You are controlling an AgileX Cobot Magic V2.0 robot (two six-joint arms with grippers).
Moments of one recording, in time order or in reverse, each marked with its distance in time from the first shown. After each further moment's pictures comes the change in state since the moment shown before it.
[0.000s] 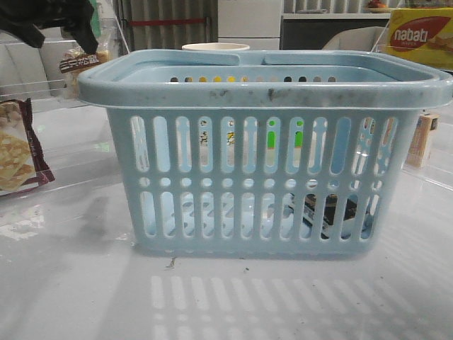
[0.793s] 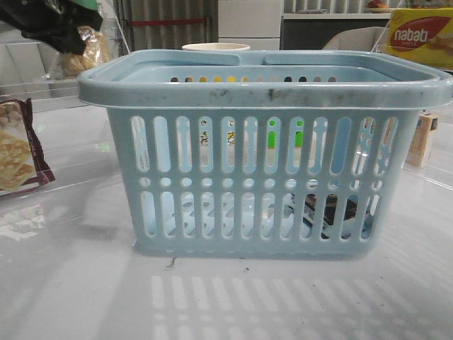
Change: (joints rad) left arm 0.000 0.000 -0.032 -0.008 -0.021 0.000; right arm 0.000 0.000 0.000 0.000 0.000 0.000
